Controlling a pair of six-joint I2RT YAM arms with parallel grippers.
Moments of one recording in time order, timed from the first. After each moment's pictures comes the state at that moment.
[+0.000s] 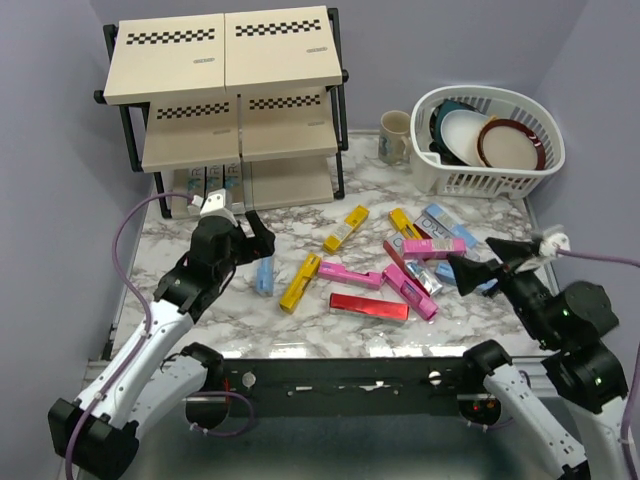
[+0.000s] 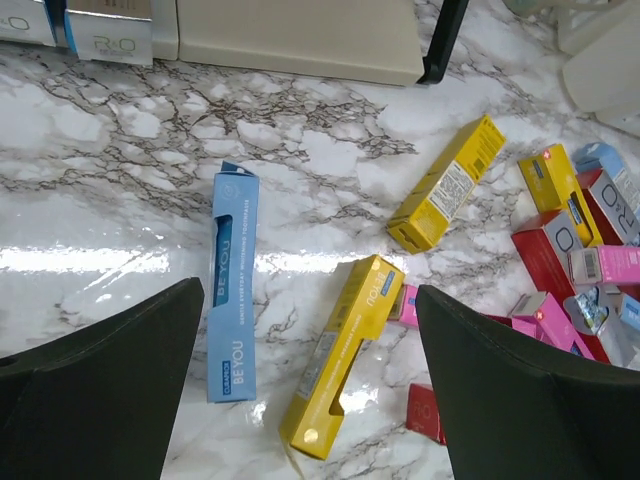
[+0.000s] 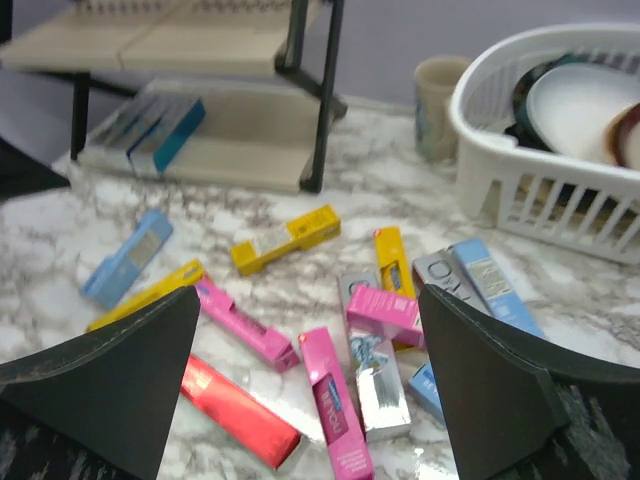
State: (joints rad) left arm -0.43 0.82 0.69 -0.35 -0.16 -0.58; right arm 0.41 0.23 0.88 -0.59 0.02 0.11
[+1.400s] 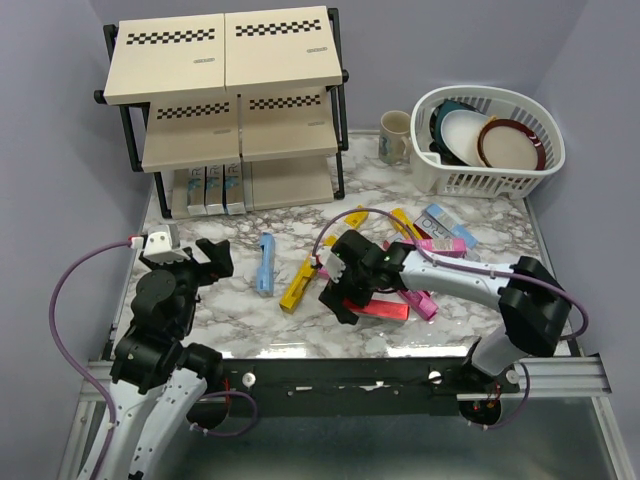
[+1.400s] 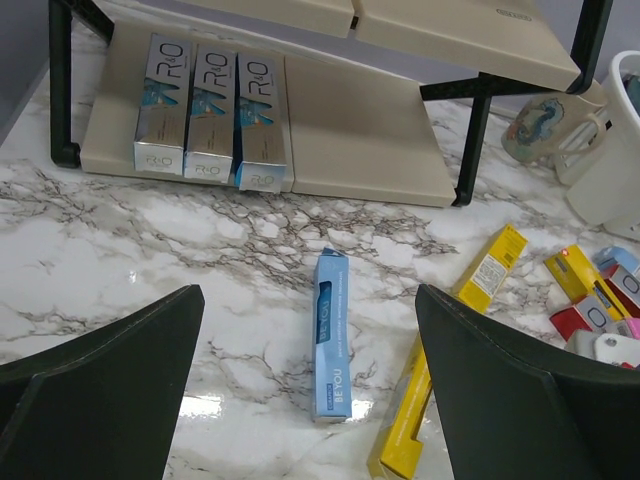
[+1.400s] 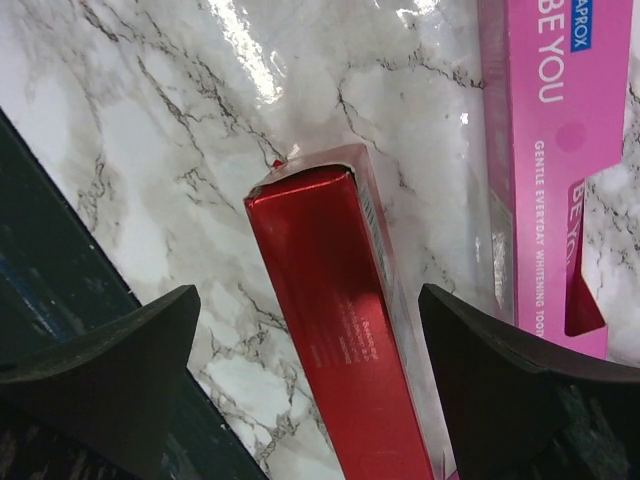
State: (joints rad) left arm -0.35 0.30 0.67 -0.51 -0.31 -0.36; right arm 0.95 1.55 1.00 -0.55 -0.20 -0.11
